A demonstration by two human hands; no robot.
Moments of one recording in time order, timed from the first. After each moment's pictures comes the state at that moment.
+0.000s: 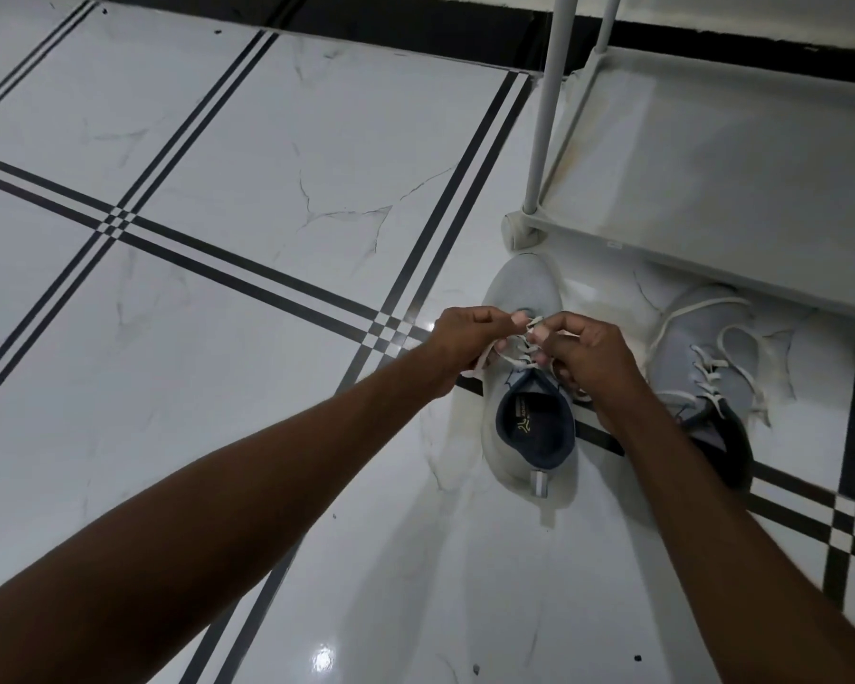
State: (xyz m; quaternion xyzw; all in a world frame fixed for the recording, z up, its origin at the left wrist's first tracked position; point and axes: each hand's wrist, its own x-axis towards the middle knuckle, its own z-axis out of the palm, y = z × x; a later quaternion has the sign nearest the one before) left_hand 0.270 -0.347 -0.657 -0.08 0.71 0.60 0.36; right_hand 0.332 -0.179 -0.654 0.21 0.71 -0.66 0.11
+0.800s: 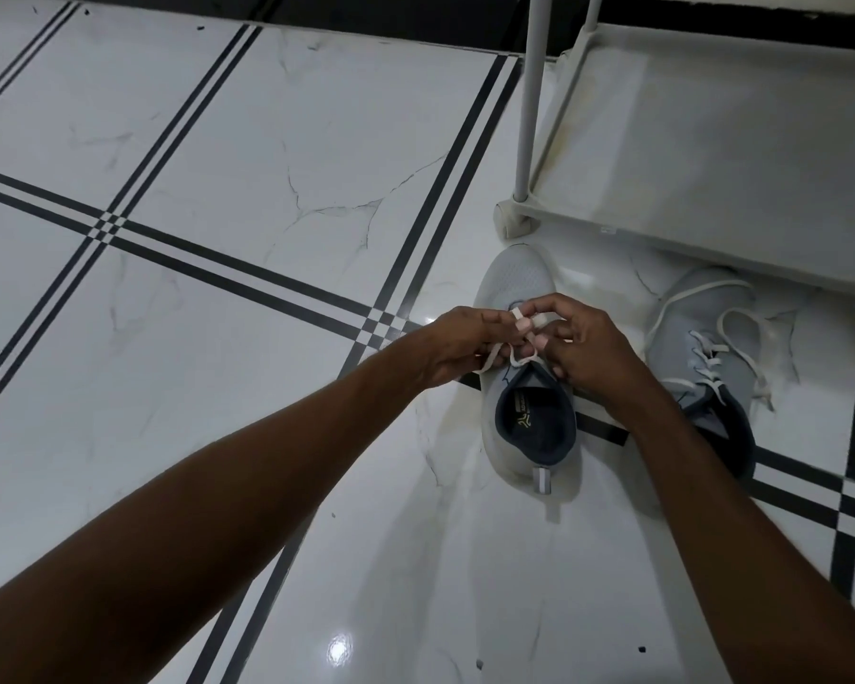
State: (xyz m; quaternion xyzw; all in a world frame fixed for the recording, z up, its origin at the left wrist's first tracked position) left_hand 0.262 -0.343 -0.665 -0.08 0.61 0.62 0.48; right_hand 0.331 -0.173 -0.653 0.12 0.76 -0.62 0.13
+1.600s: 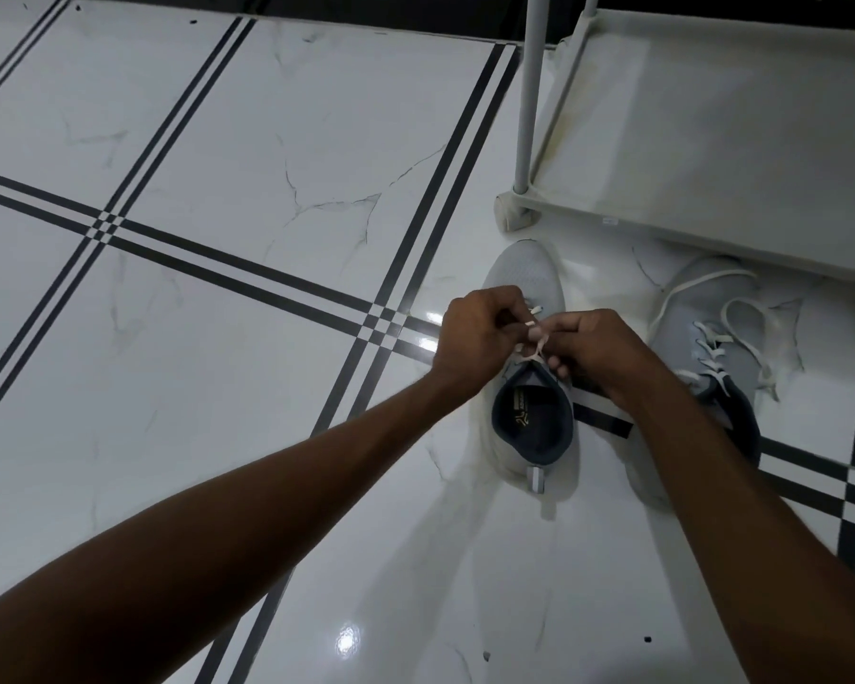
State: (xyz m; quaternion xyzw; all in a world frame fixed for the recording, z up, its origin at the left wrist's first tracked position) left_hand 0.291 -0.326 -0.659 0.12 0.87 0.47 0.13; right_hand 0.326 -0.167 -0.664 0.23 0.68 -0.66 0.21
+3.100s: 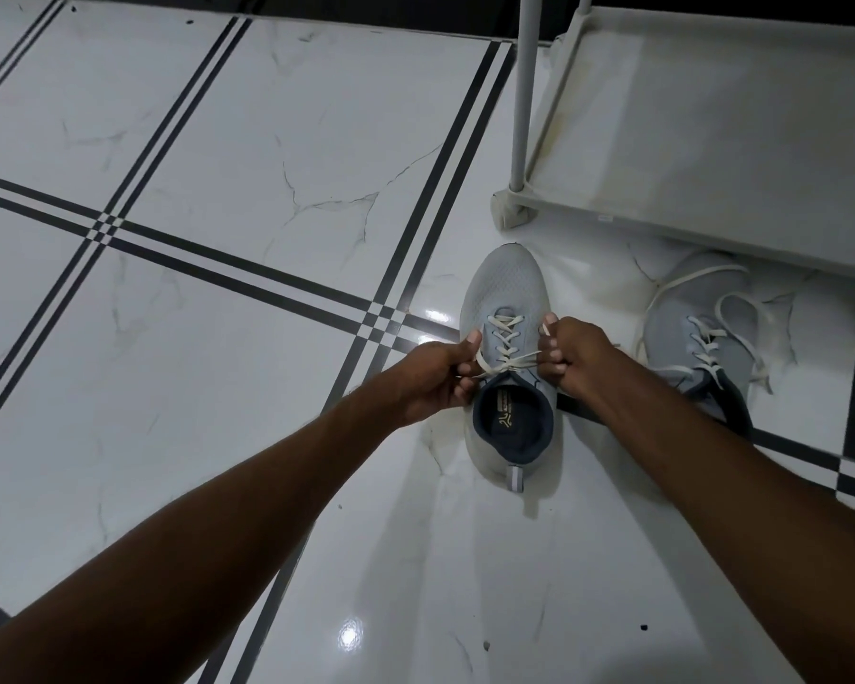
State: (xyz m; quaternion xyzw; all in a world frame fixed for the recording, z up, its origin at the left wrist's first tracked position) left_hand 0.300 -0.378 -0.672 -0.21 0.58 0.64 0.47; right_hand 0.308 -0.193 -0.694 0.47 0.40 -0.76 0.19
